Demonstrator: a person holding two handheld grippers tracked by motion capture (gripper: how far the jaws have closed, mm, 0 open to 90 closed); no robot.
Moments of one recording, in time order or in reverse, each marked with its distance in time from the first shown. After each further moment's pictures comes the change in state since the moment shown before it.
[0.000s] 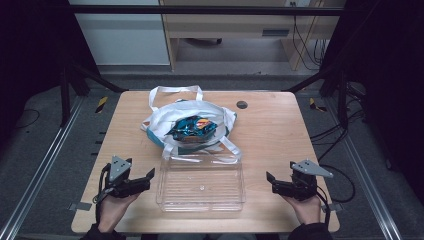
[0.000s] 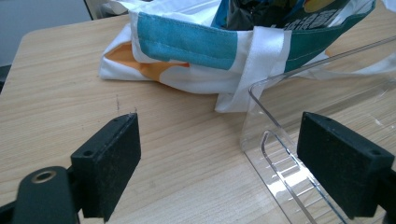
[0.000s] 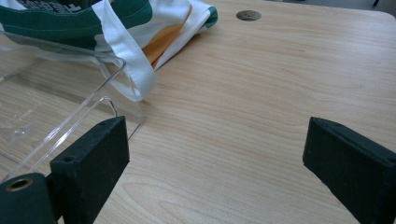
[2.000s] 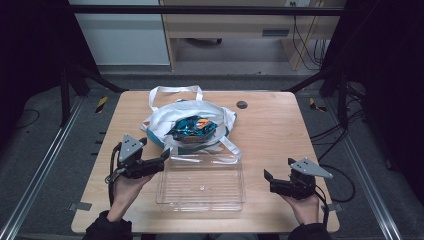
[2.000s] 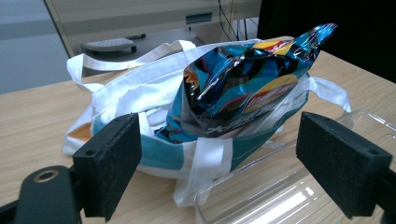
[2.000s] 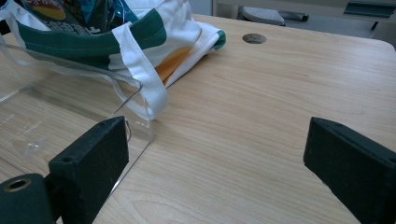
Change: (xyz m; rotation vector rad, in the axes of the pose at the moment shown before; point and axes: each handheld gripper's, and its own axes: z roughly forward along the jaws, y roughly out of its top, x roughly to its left) left arm -0.027 0.069 0.011 -0.115 -0.093 0.002; right arm 0.009 0.009 -0.004 -0.060 0.011 -0.037
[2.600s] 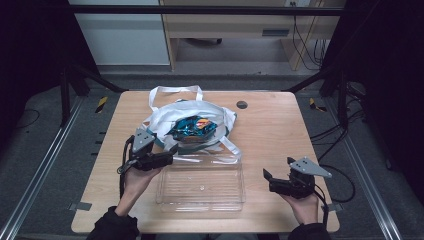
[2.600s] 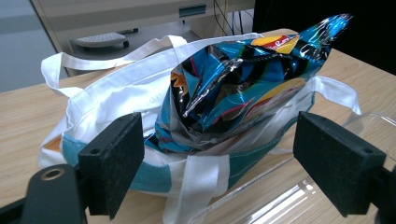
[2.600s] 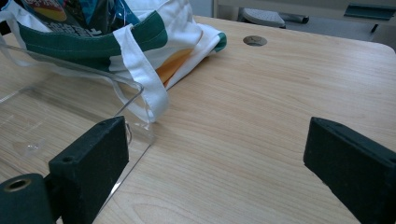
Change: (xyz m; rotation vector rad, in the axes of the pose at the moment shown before) left arm -0.001 0.003 0.033 0.032 -0.019 0.020; right arm 0.001 0.002 0.002 -0.003 0.002 -0.004
